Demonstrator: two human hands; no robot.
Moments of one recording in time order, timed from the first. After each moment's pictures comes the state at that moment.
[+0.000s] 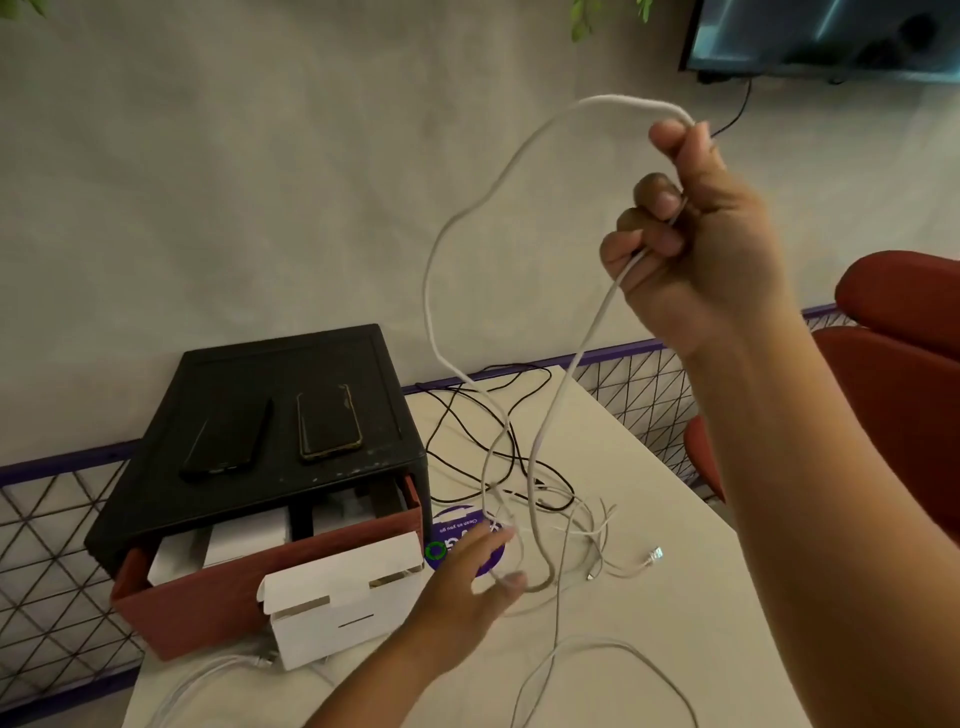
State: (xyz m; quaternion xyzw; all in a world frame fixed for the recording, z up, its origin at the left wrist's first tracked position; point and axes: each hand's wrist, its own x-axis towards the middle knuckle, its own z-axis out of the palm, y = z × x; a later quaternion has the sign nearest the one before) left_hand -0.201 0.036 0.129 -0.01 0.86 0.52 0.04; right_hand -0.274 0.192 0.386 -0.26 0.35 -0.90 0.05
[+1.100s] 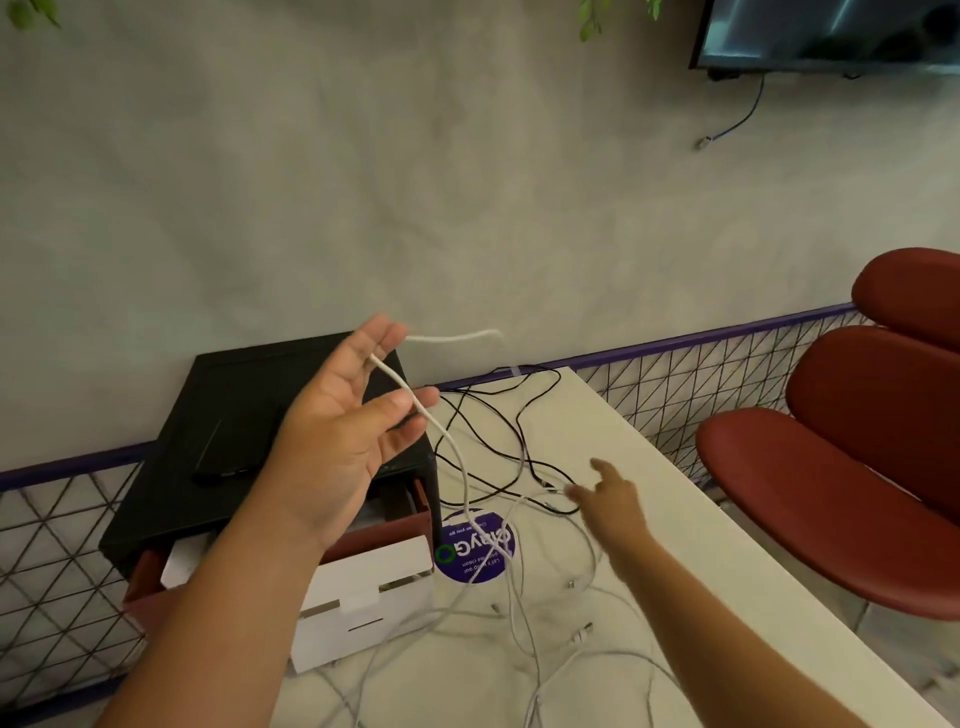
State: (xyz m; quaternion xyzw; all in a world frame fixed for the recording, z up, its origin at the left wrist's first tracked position) left_hand -0.183 -0.008 0.297 0.03 0.61 0.77 -0.19; right_hand -0.319 0.186 0.142 0.05 0.85 -0.53 0.06
